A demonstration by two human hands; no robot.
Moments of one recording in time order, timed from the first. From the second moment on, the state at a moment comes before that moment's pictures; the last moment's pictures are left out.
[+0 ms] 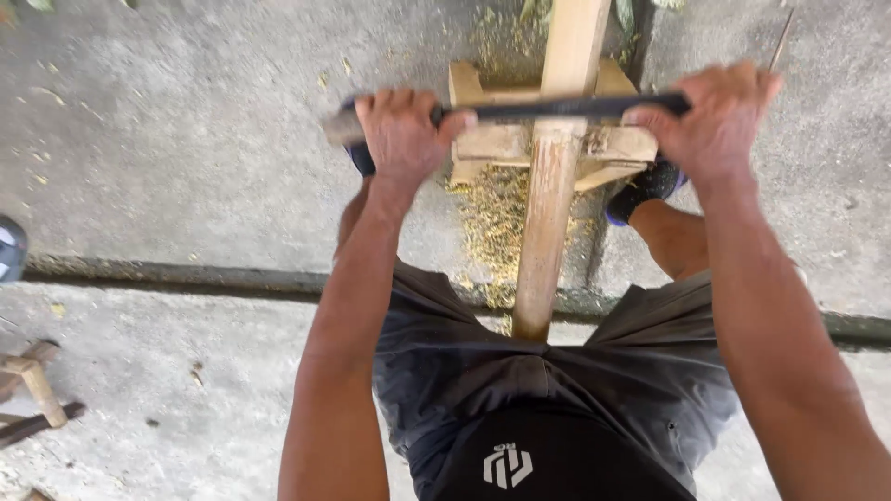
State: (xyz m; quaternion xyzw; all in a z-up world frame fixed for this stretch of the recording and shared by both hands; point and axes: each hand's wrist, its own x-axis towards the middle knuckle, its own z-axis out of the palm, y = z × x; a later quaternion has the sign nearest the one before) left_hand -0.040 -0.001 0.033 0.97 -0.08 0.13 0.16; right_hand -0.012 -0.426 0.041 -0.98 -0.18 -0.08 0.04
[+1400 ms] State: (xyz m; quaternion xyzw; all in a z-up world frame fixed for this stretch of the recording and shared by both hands) left_hand -0.188 -0.009 0.186 0.92 -0.02 -0.36 0.13; right_hand -0.157 -0.339 0.087 -0.94 0.13 0.03 0.32
